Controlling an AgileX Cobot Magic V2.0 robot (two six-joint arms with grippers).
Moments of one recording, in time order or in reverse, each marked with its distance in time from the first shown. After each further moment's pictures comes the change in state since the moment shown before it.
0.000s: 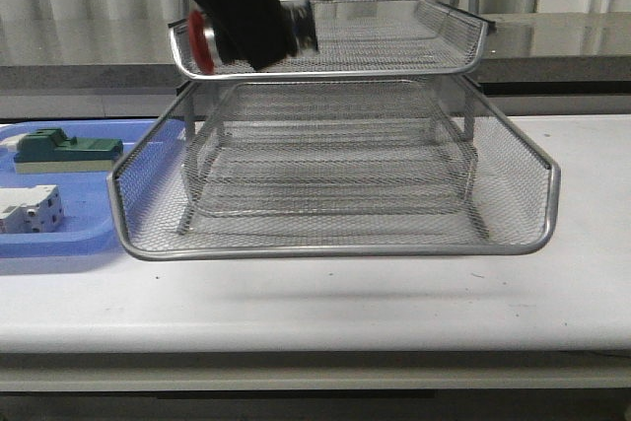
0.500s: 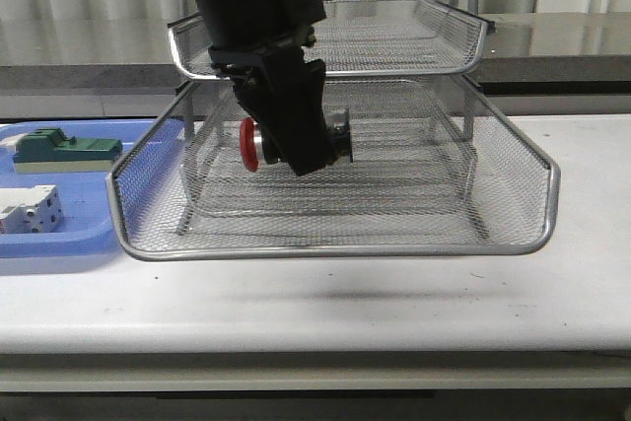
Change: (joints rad) left arm -0.045 0.164 0.000 0.026 -0.080 -0.002; right arm 0.000 0.000 0.000 0.000 0.000 0.000
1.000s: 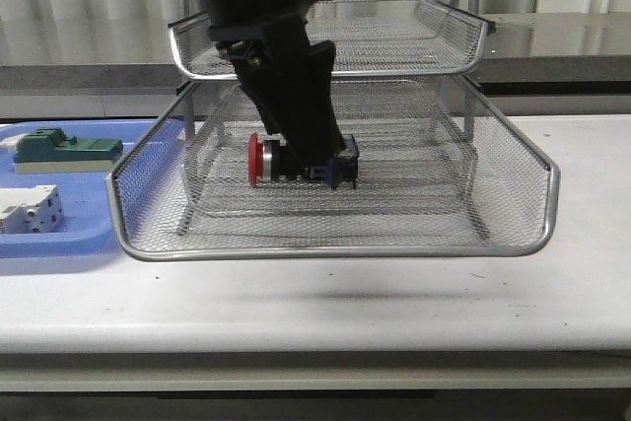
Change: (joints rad) left arm 0.000 0.000 -0.060 0.002 0.077 -0.036; right arm 0.000 0.000 0.000 0.000 0.000 0.000
